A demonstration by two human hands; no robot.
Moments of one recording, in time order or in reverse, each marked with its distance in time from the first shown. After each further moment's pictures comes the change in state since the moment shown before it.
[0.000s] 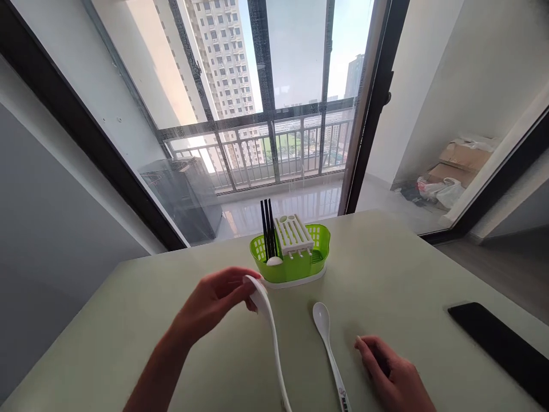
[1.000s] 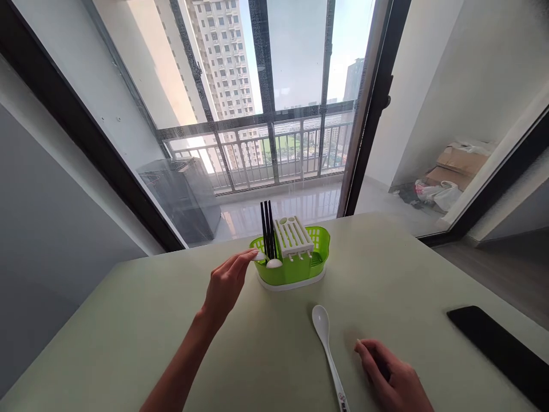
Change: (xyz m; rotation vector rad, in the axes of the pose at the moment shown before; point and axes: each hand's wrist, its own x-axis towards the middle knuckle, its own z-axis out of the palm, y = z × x) left_hand 0.054 -0.067 0.006 0.883 0.515 0.731; right_hand 0.002 -0.002 -0.001 -0.007 0.012 0.014
